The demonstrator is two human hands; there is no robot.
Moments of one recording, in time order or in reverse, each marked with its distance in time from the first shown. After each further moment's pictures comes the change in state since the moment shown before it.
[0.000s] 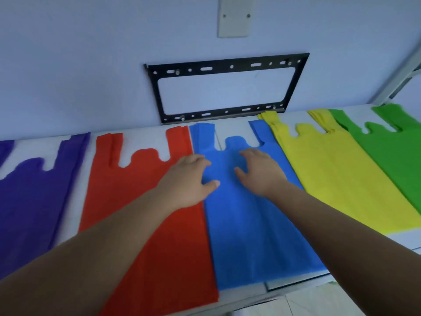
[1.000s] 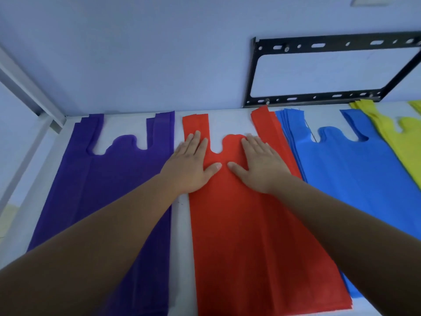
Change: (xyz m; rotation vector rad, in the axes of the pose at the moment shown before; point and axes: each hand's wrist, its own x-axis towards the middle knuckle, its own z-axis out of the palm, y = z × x) left_hand -0.055 -0.229 -0.036 0.120 -0.120 -0.177; right_hand 0.040 -0.217 0.083 -0.083 -0.121 -0.185
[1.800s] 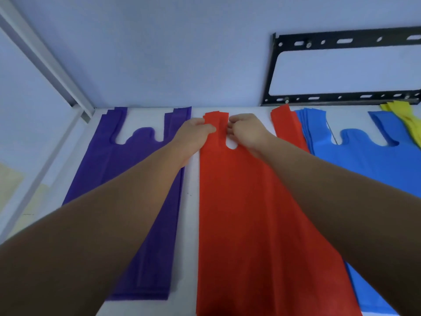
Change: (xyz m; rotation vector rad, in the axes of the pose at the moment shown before) left_hand 0.012 0.002 -0.051 -1.079 0.216 -0.482; right_hand 0.076 -0.052 -0.028 1.093 -0.079 0.133
